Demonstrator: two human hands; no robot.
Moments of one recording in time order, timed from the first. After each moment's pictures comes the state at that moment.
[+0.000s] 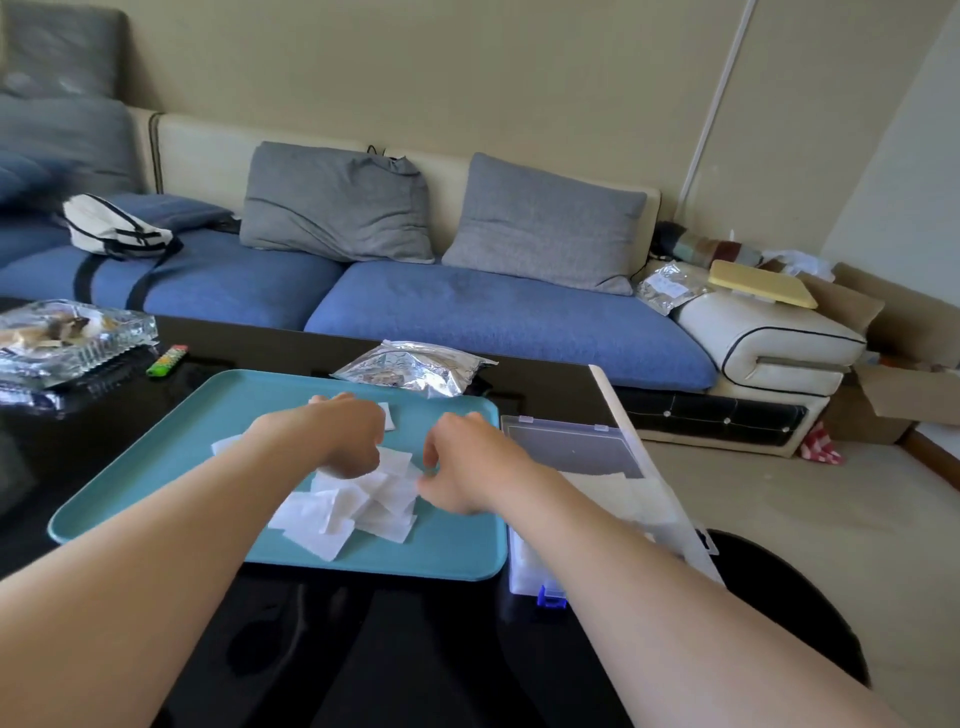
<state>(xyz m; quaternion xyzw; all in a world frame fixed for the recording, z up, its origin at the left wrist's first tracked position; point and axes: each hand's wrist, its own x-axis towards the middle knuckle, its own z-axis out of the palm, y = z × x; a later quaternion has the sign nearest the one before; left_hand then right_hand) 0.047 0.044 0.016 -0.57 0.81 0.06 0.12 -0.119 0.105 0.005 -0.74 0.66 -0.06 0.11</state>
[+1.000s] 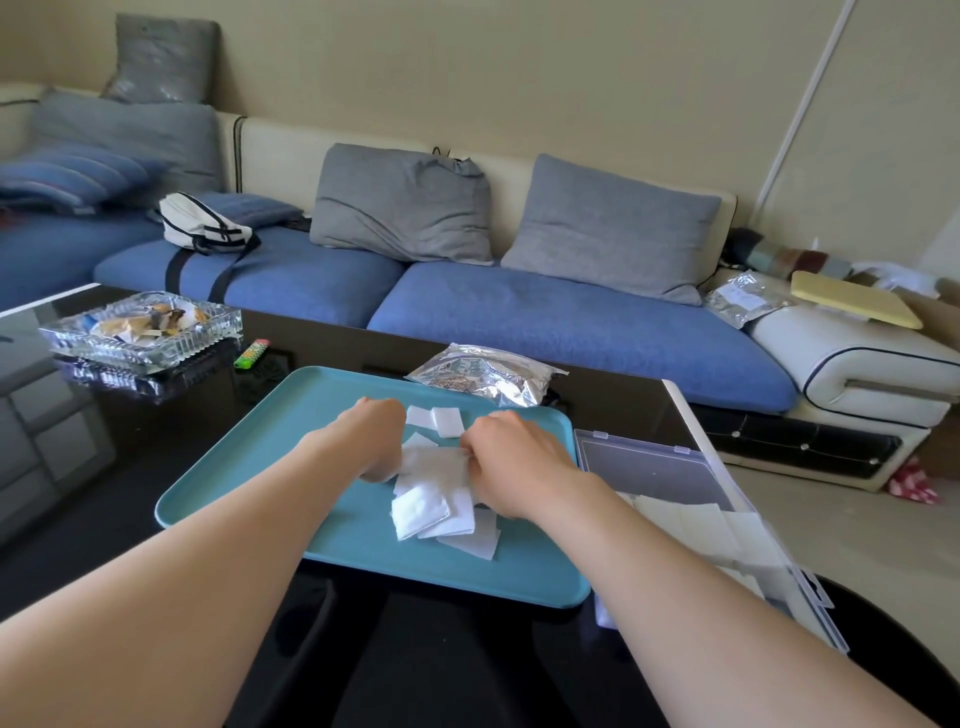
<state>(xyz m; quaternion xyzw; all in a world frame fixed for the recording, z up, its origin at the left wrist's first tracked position) 0.098 0.022 -0.010 -0.67 0.73 0.13 0.04 -0.080 0.080 0.005 -0.78 0.62 -0.02 0.02</state>
